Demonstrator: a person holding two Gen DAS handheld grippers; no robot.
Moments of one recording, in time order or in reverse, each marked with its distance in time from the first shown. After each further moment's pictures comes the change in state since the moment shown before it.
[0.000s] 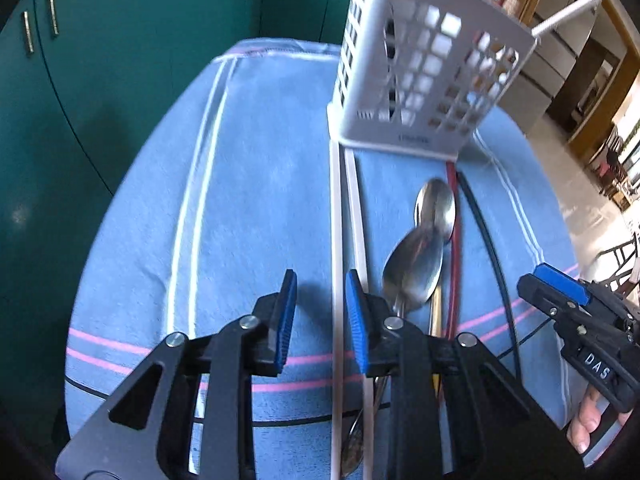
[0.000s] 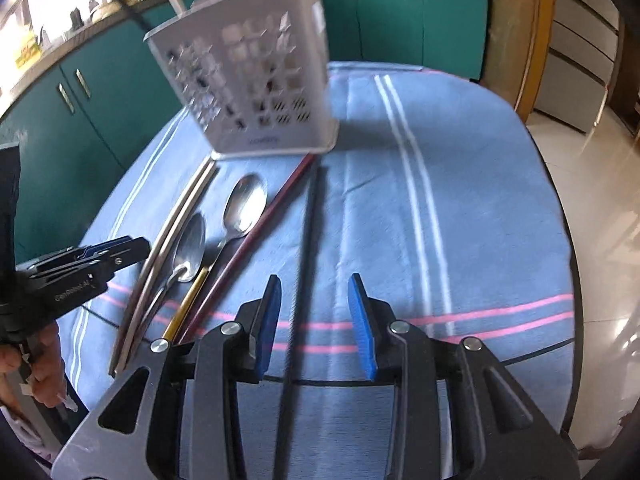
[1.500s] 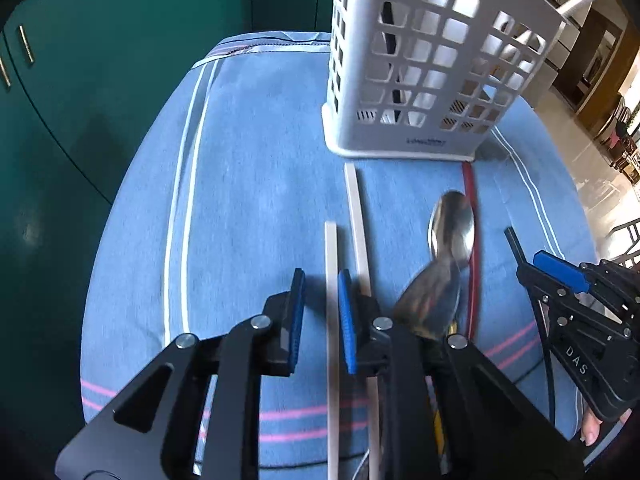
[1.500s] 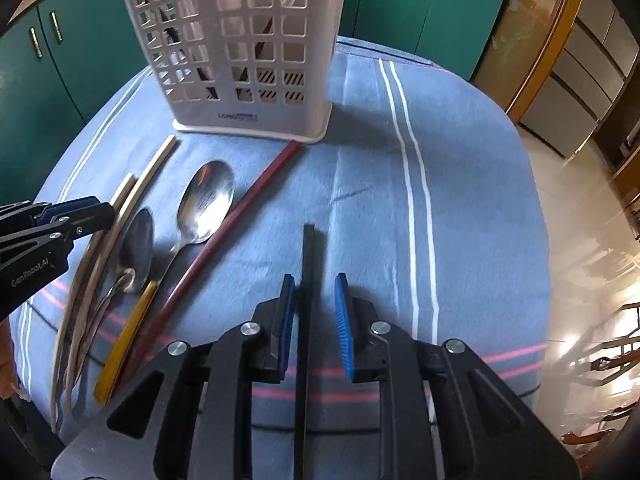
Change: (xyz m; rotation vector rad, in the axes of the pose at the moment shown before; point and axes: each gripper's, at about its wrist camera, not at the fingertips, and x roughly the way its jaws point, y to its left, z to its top) left arm 0.020 -0.011 0.036 0.067 0.064 0.058; right arm 0.040 0.008 0.040 -0.115 0.113 -0.178
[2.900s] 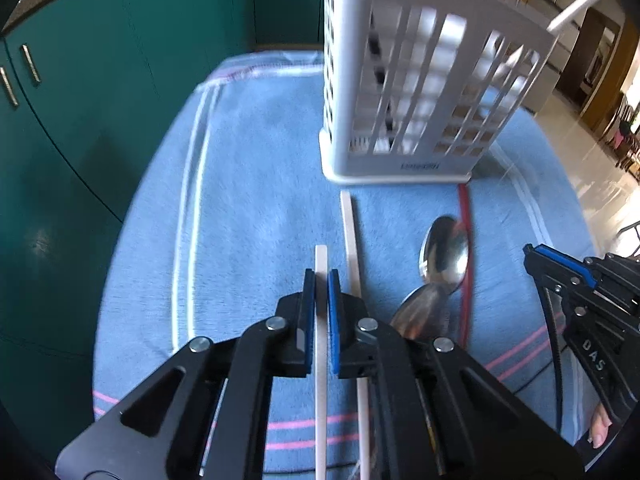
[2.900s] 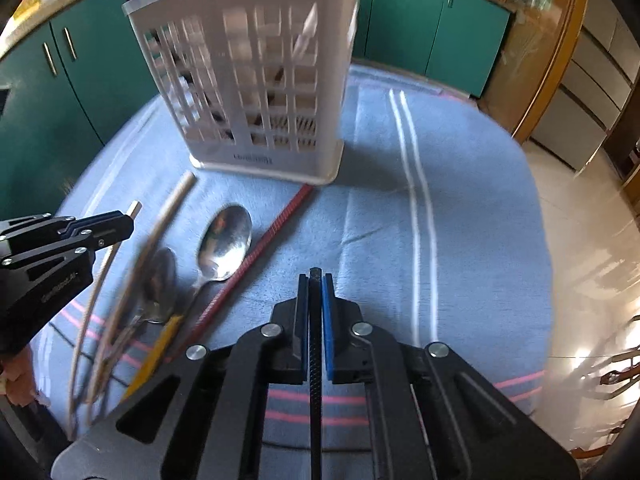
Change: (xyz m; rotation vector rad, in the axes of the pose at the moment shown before) left arm -0.026 -0.006 0.002 0.014 -0.072 0.024; right arm -0.026 -0.001 0.012 -0.003 -0.089 0.064
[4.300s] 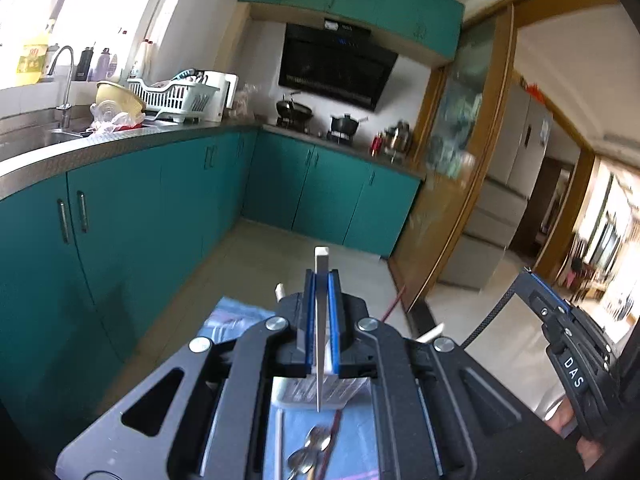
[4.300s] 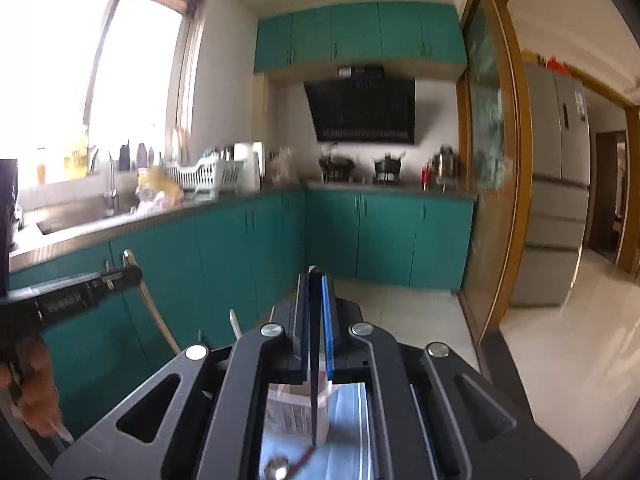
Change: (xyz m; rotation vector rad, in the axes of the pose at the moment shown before) left arm -0.266 0.014 0.109 -0.182 -0.636 -0.169; right arm -0.273 -0.002 0.097 0.023 -0.796 -0.008
